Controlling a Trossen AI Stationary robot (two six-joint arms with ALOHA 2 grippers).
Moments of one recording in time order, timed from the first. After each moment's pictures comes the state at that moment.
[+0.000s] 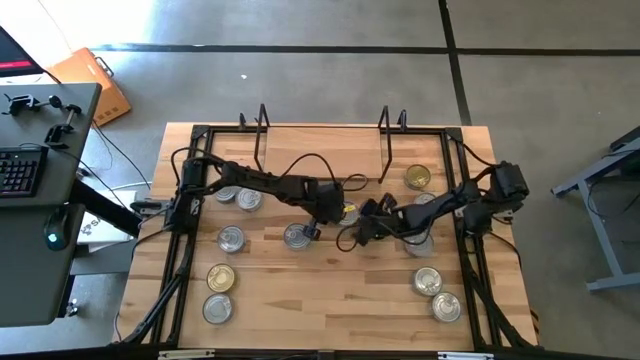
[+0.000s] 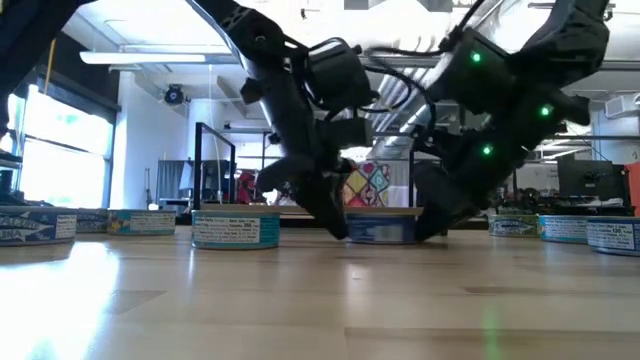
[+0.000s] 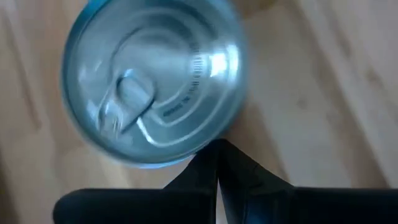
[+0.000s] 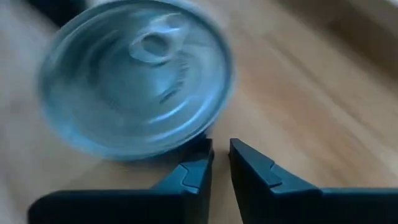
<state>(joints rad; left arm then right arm) 0.09 2.08 1.37 -0.41 0.02 0.51 0.16 1.71 0.65 0.06 0.51 0.63</state>
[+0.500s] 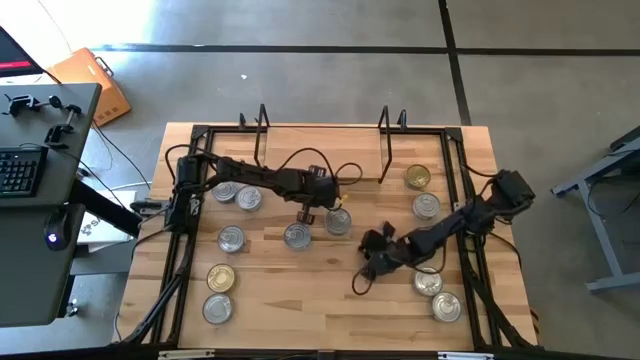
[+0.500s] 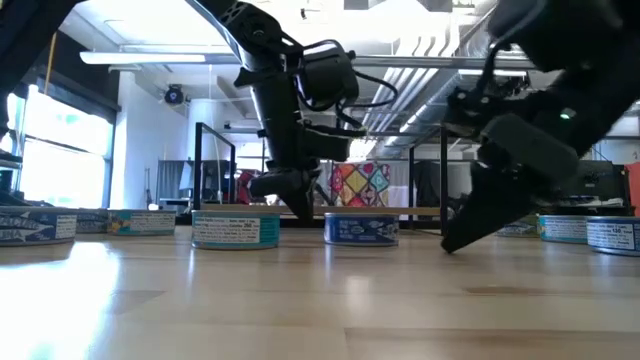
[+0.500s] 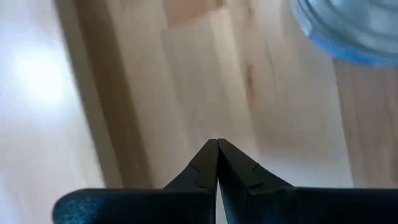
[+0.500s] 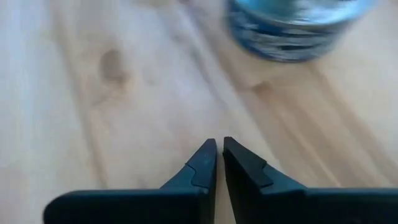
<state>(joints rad) 0.12 2.04 1.37 -0.57 -0.30 0.46 0.44 1.71 0.67 0.05 0.50 0.79</state>
